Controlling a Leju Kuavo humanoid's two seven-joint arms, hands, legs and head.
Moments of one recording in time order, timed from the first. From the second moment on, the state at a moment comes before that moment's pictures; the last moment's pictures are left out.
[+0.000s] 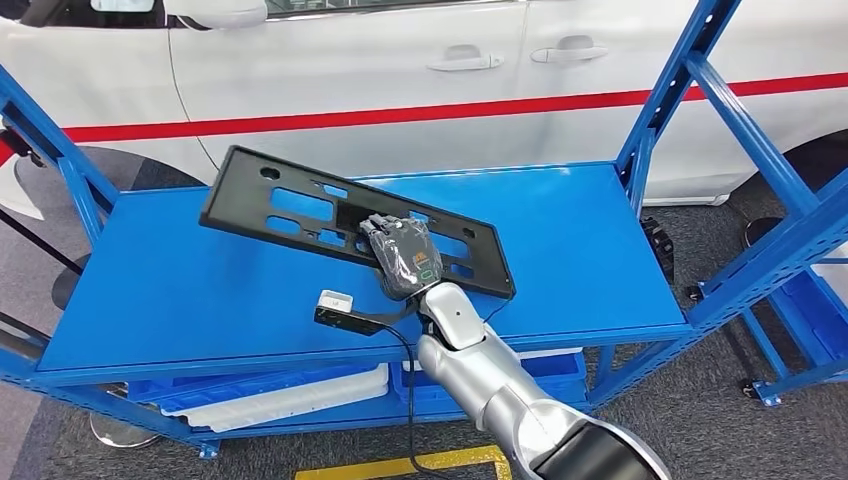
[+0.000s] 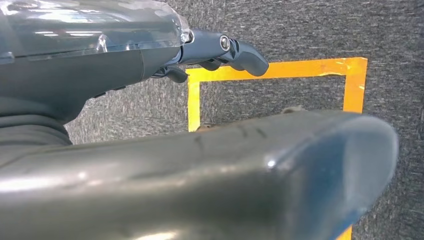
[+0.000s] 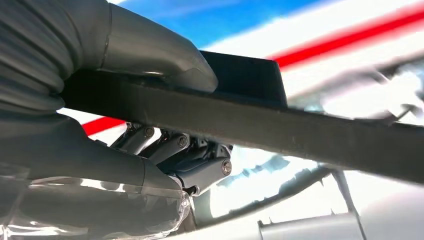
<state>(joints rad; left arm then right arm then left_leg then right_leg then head) -0.04 -0.12 -0.27 -0.19 0.41 0.26 -0.33 -0.67 0.31 0.44 -0.72 1.20 -0.69 -0.21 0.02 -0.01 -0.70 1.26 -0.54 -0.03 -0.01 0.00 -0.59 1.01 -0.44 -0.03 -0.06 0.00</state>
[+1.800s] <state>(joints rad) -0.03 -0.10 -0.26 -0.19 0.46 0.29 -0.35 -0.06 -0.03 0.36 -1.88 -0.15 -0.16 -0.70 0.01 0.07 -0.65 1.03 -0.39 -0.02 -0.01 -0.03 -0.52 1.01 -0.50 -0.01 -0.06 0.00</state>
